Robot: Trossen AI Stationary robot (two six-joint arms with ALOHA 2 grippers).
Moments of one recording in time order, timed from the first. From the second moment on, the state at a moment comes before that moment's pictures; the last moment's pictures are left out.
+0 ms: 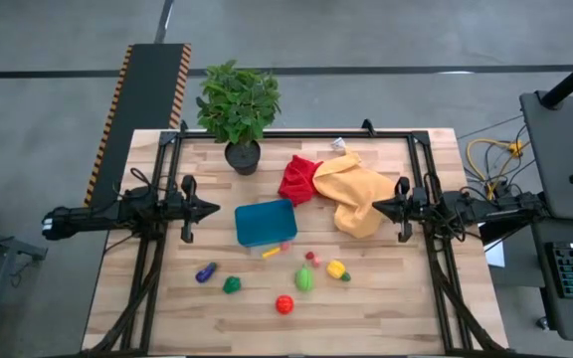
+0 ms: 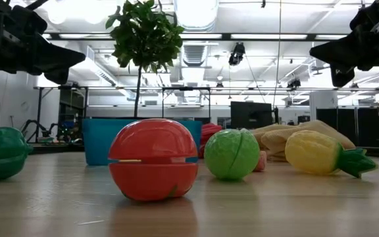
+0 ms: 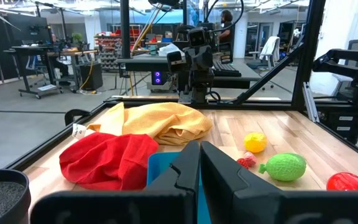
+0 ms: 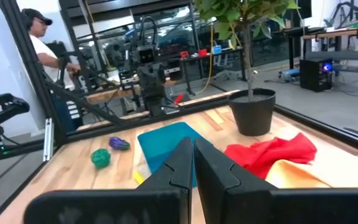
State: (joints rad) left arm 0.07 0.04 0.03 -0.01 0.00 0.01; right arm 0.14 0.03 0.03 0.06 0.27 0.18
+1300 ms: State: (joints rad) left arm 0.07 0.50 0.28 0.57 -0.01 0.28; right arm 0.14 0.63 0.48 0.40 0.10 -0.11
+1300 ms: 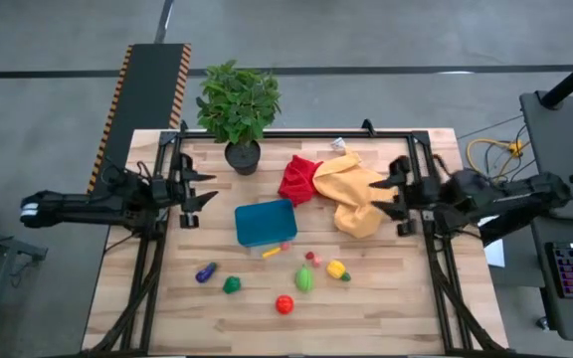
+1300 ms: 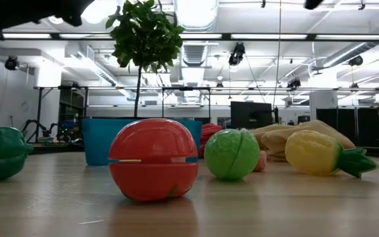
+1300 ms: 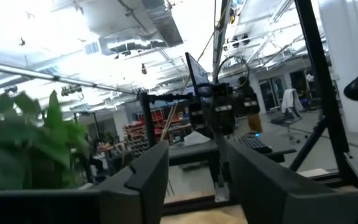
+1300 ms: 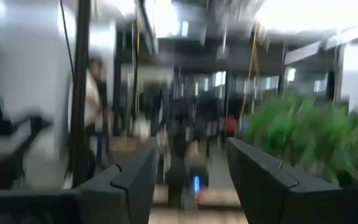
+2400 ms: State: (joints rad) left arm 0.07 0.81 0.42 0.56 -0.01 0.16; right arm 0.14 1.18 1.29 -0.92 0.16 0.27
